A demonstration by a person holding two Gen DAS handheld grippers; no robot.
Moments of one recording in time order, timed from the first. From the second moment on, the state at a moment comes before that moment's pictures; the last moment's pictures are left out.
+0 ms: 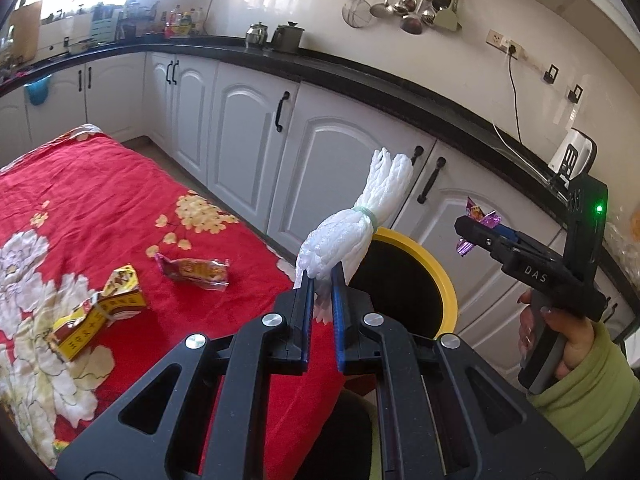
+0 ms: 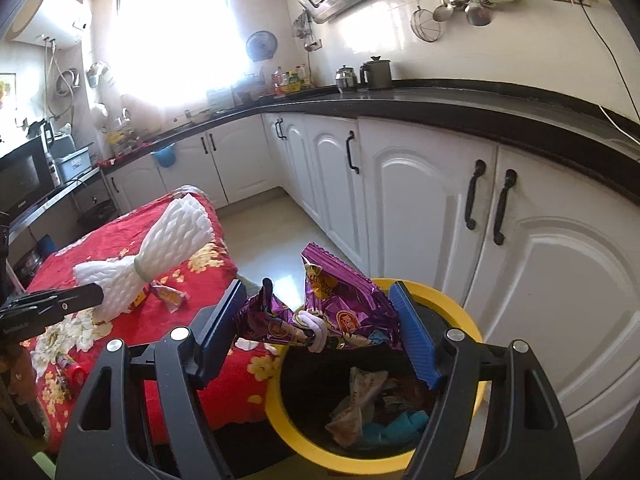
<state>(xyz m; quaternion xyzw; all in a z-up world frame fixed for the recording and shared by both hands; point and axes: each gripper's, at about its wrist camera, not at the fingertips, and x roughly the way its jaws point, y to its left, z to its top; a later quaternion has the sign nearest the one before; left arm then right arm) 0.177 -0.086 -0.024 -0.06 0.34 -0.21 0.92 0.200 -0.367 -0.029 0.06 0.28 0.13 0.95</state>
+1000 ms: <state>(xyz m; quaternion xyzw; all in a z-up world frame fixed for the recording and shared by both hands) 0.218 -0.183 -0.051 -0.02 0.37 -0.25 0.89 0.213 -0.406 -0.087 0.06 0.33 0.09 0.94</state>
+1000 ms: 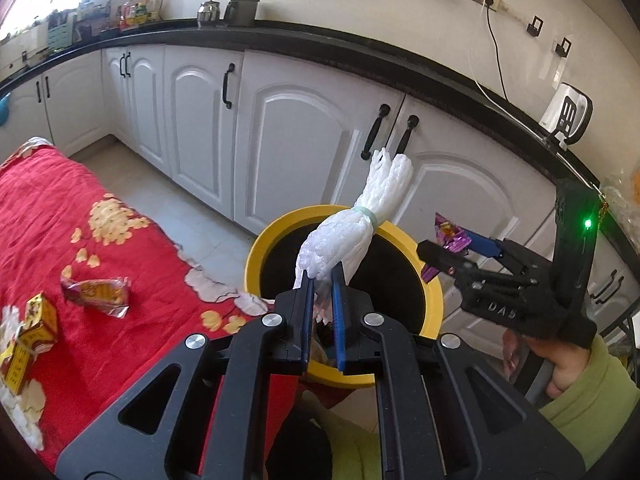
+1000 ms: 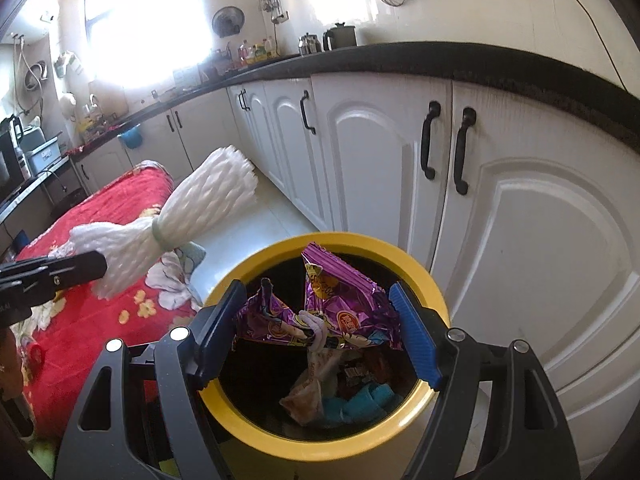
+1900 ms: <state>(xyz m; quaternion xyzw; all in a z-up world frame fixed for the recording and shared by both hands) 0.238 -0.180 -0.072 -0.04 0.39 -0.22 0.89 0.221 -0.423 -0.122 0.08 0.36 0.04 0.93</state>
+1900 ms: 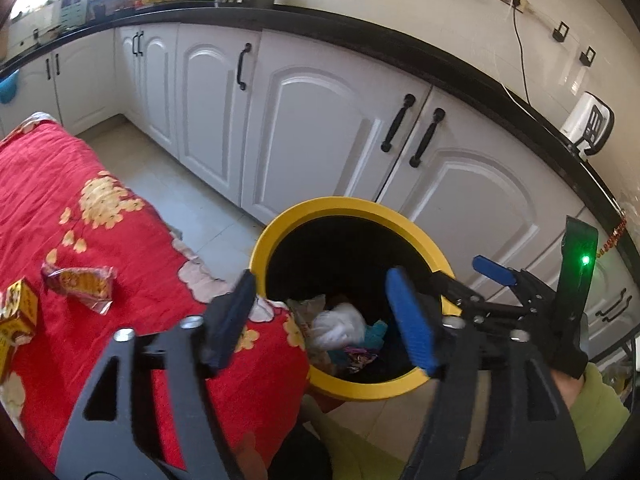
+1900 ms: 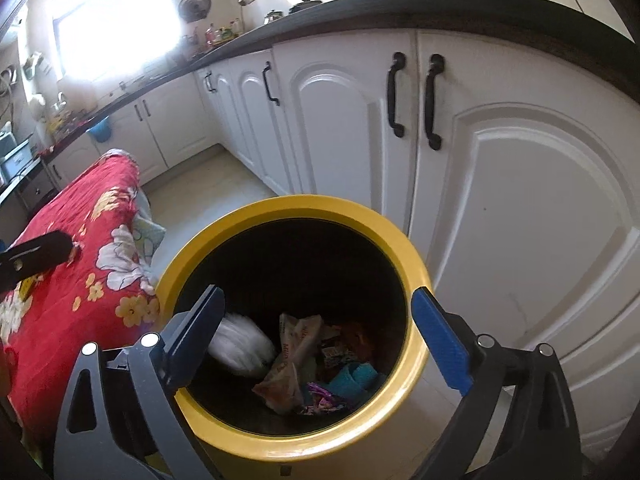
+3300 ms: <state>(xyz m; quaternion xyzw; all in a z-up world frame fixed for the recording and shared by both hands) 0.144 -0.019 -0.014 -0.06 0.31 -0.07 0.95 0.175 -0.288 -0.028 0.02 0.28 0.19 0.94</state>
